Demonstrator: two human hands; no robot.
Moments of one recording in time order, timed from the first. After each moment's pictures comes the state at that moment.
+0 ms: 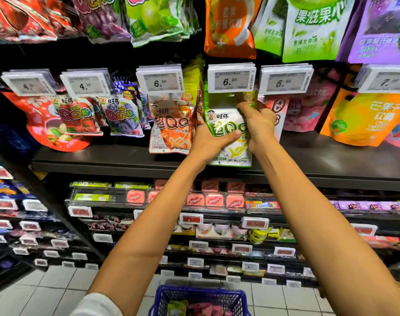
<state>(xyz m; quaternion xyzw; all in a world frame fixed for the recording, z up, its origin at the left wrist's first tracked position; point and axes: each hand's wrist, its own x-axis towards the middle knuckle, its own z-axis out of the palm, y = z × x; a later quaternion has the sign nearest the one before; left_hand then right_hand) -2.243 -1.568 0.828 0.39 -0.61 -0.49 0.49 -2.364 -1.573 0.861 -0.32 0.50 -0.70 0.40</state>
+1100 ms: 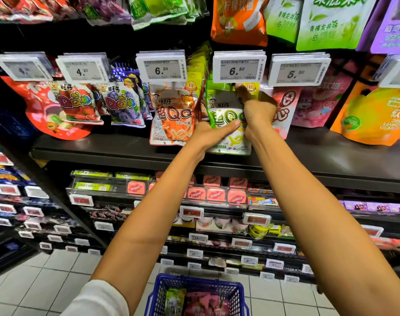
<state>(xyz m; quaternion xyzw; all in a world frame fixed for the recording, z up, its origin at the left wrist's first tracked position) -2.239 -1.584 0.830 0.50 -0.55 -0.53 0.40 -2.356 -1.605 0.859 -0.31 0.54 -0.70 0.34</state>
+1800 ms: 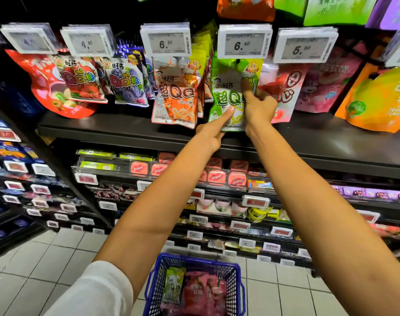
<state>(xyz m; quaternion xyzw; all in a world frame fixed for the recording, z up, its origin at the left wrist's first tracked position) -2.263 -1.572 0.804 0.45 -0.23 -0.69 0.51 -2.356 -1.591 0.825 -0.30 0.58 -0.68 0.34</state>
